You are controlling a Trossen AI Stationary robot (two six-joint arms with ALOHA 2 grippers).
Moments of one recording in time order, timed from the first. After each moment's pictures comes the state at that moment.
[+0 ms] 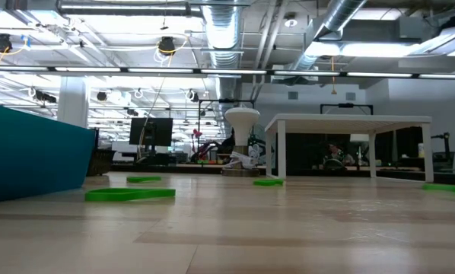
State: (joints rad) left arm -0.35 1.75 1.45 0.71 0.04 -0.73; right arm 0.56 1.18 1.10 0.34 0.21 0.91
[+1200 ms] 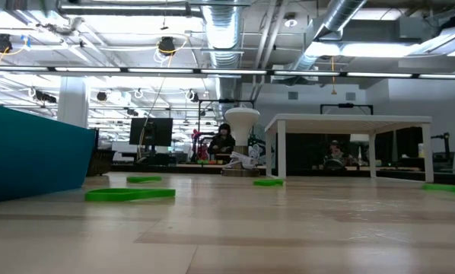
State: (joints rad) left arm -0.59 1.35 1.45 -1.48 -0.49 -1.69; right arm 0.55 1.18 1.10 0.38 0.27 0.83
